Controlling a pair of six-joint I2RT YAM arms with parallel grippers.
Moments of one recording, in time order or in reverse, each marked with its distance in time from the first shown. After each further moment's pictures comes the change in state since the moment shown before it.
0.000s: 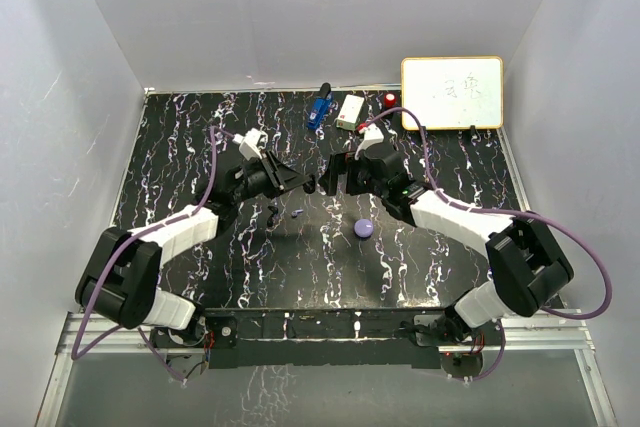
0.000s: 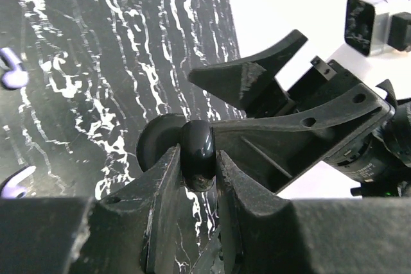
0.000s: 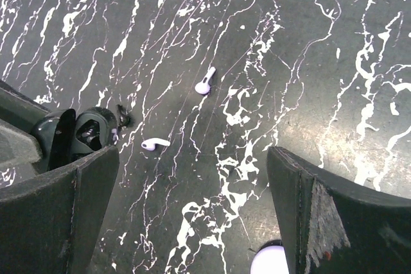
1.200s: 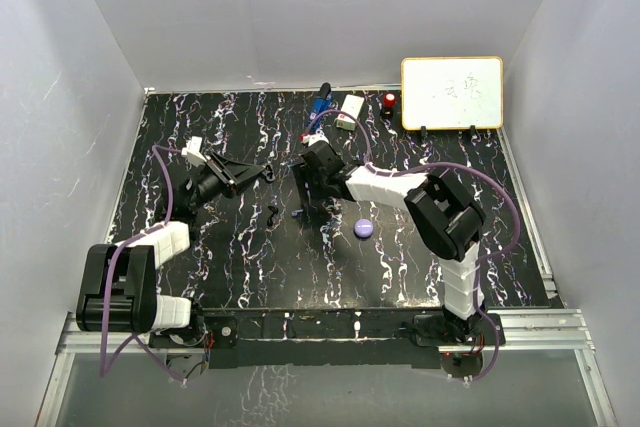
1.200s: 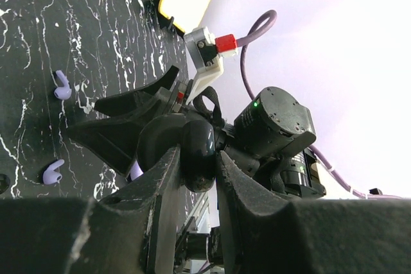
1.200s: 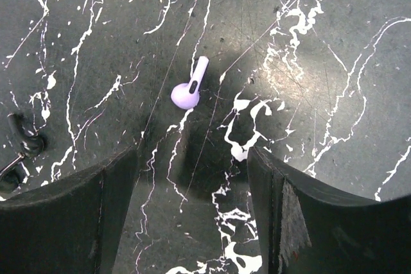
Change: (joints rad) left arm 0.376 -0.069 -0.193 0.283 0.233 -0.298; right arm 0.144 0.510 0.463 -0.351 0.190 -0.076
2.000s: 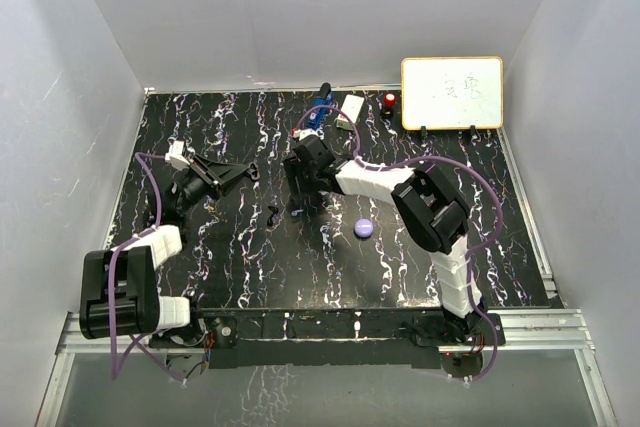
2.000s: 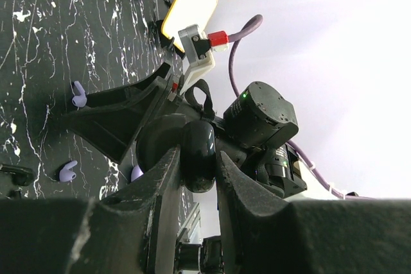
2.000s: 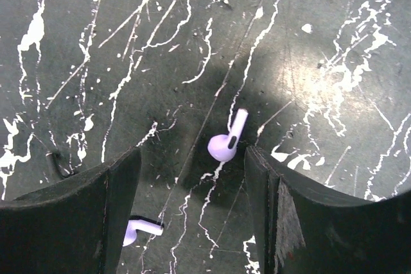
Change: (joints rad) left arm 0.131 -0.018 -0.037 0.035 0.064 -0.048; right arm 0.001 0.123 0.146 -0.006 -0.049 0.018
